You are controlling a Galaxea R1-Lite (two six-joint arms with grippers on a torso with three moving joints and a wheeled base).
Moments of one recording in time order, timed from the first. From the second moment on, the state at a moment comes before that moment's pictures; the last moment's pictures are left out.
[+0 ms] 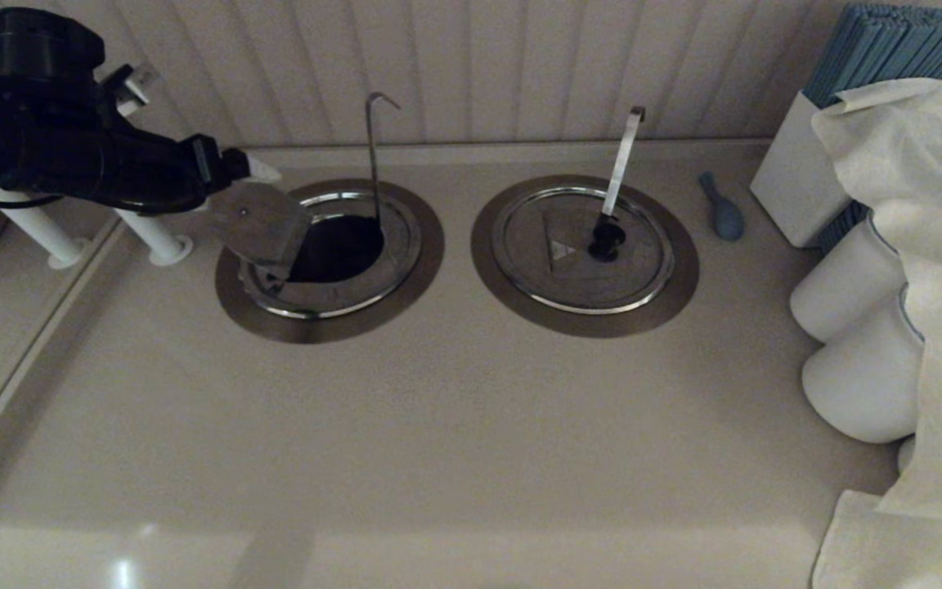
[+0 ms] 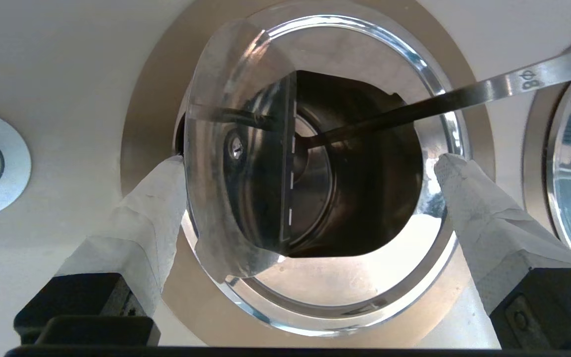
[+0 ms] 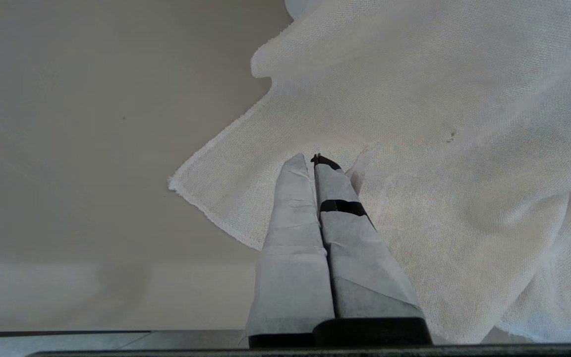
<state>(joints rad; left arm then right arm) 0.04 1.92 -1.94 0.40 -0.32 -0.21 0.00 0.00 0.00 0.01 0.02 -0.02</state>
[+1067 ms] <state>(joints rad) -0.03 1.86 -1.91 0.40 -0.32 -0.23 0.00 0.00 0.00 0.01 0.02 -0.02</state>
